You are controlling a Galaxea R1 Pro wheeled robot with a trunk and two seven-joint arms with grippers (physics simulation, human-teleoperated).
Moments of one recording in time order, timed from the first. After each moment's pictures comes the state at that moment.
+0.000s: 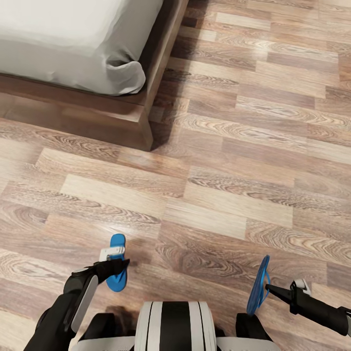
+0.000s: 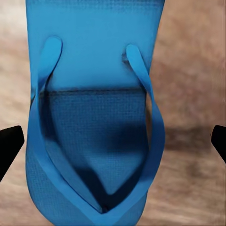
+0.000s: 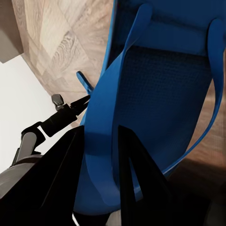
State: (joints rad) left arm -0.37 0.04 0.02 -1.26 0.19 0.68 -0.01; right arm -0.41 -0.56 0.15 -0.56 -0.78 0.65 1.40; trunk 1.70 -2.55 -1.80
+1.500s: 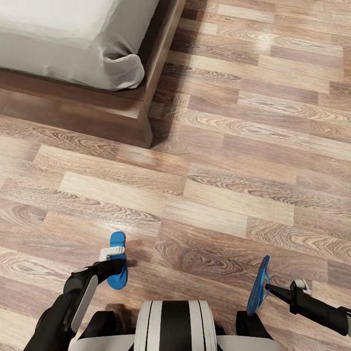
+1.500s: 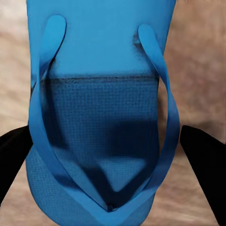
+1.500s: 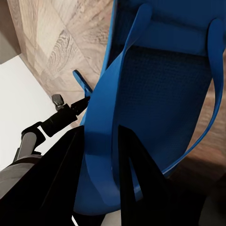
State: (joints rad) left arm -0.37 0.04 0.02 -1.26 0.19 0.68 0.00; right arm -0.41 -0.56 0.15 -0.56 -0.78 0.65 1.40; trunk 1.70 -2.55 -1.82
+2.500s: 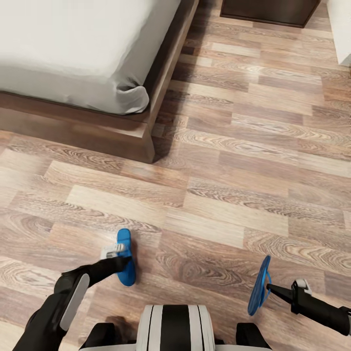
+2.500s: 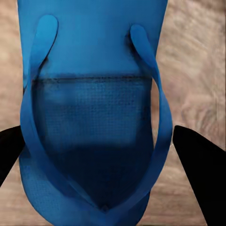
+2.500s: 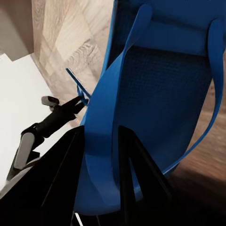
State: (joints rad) left arm -0.37 0.10 0.03 -1.26 0.32 0.69 -0.25; right arm -0.41 -0.57 0.14 -0.56 -0.78 0.65 1.40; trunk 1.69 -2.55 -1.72
